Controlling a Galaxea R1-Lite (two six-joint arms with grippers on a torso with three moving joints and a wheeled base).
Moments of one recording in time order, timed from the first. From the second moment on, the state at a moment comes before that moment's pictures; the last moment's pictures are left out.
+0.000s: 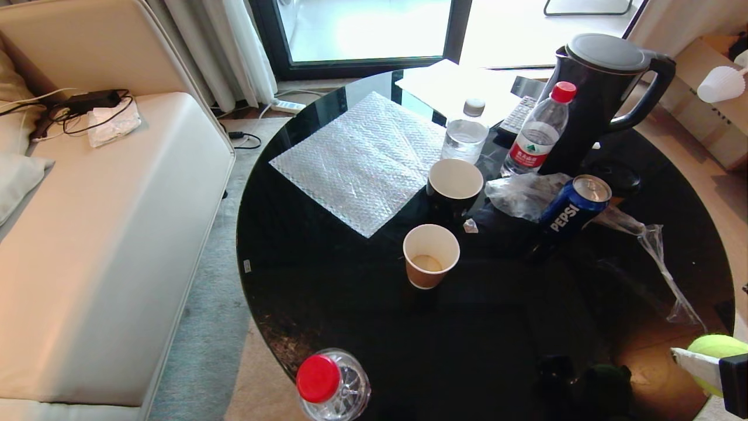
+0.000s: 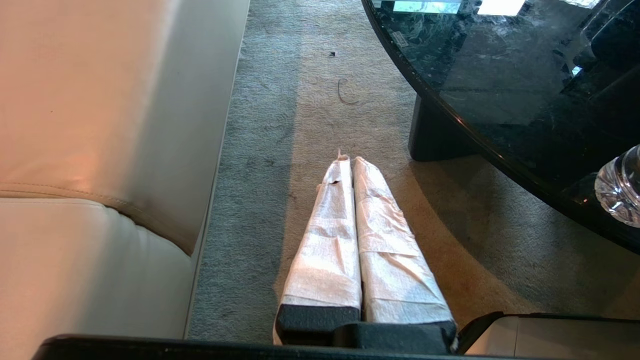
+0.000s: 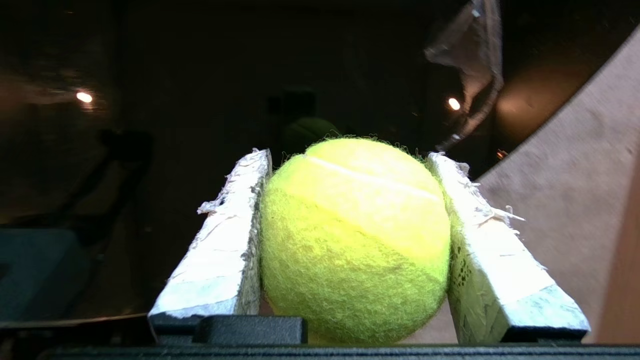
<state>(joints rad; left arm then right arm) 0.00 0.00 0.00 0.01 0.01 -0.01 0.02 1.00 -0.39 -0.02 -0.09 -0.12</state>
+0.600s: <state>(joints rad) 0.00 0.00 0.00 0.01 0.01 -0.01 0.01 0.75 -0.26 -0.03 -0.04 -0.02</state>
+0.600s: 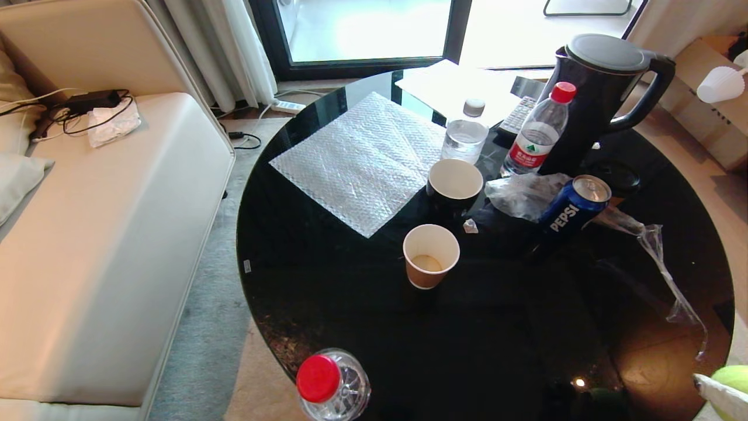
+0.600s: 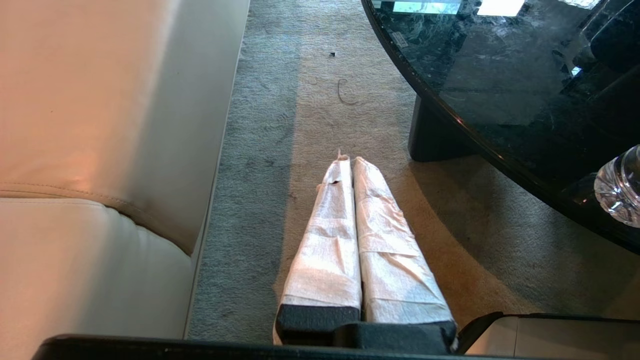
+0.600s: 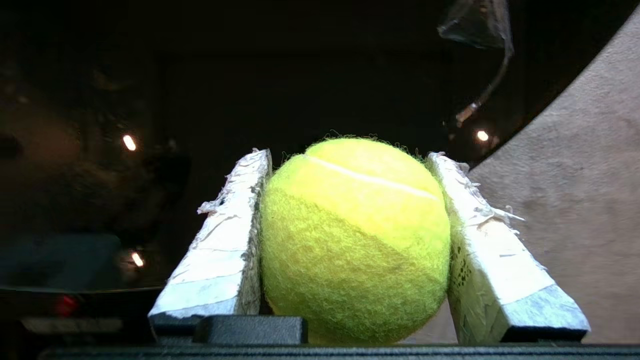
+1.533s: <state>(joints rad) 0.00 0.00 0.00 0.01 0.01 -0.01 -0.01 0.07 -0.01 0.01 0.00 -0.05</state>
